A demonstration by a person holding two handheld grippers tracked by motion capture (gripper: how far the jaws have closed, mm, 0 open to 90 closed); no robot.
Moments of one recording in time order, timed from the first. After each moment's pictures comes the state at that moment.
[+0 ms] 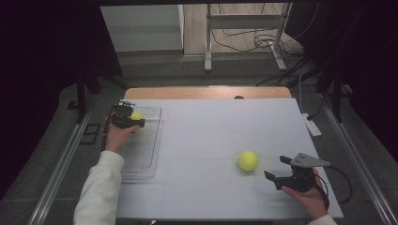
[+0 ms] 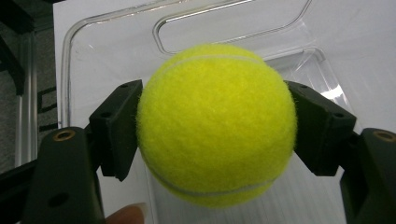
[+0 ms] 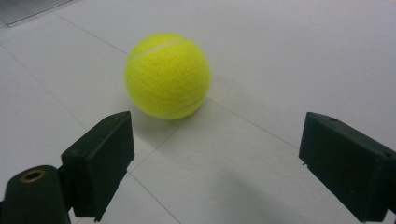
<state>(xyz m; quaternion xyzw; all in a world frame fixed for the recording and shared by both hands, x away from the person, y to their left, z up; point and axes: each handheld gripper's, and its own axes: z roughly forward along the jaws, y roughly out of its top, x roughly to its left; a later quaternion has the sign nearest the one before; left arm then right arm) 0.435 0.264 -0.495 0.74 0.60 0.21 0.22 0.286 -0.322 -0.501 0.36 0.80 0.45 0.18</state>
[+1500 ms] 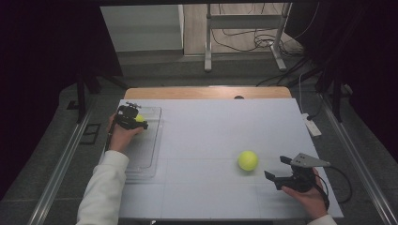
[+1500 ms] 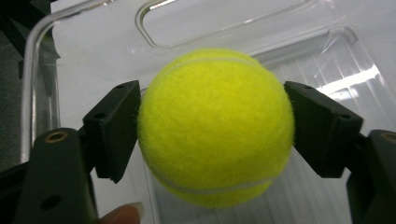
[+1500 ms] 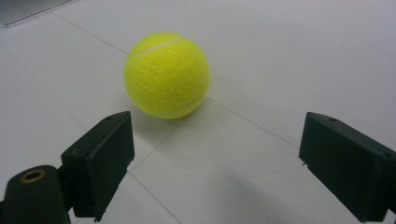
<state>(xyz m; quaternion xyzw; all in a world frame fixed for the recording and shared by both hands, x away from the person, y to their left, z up) 0.443 0.252 -0.507 0.75 0.59 0.23 0.18 0.286 -0.322 -0.501 0.36 0.80 0.44 0.18</state>
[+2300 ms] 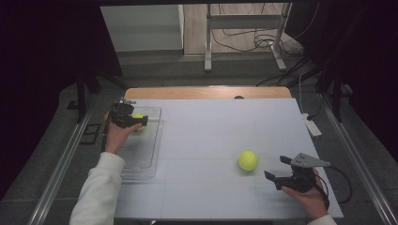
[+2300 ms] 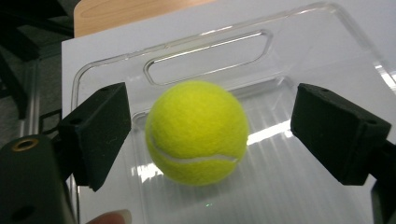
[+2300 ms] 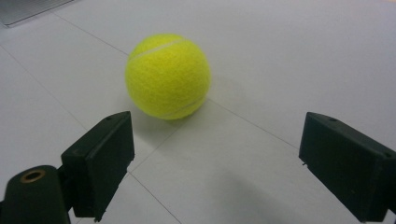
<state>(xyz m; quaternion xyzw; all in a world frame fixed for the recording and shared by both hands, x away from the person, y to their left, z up) 0.423 0.255 -0.476 0.73 0.58 0.24 0.27 0.286 -0.322 -0.500 0.36 0.80 0.45 0.18</state>
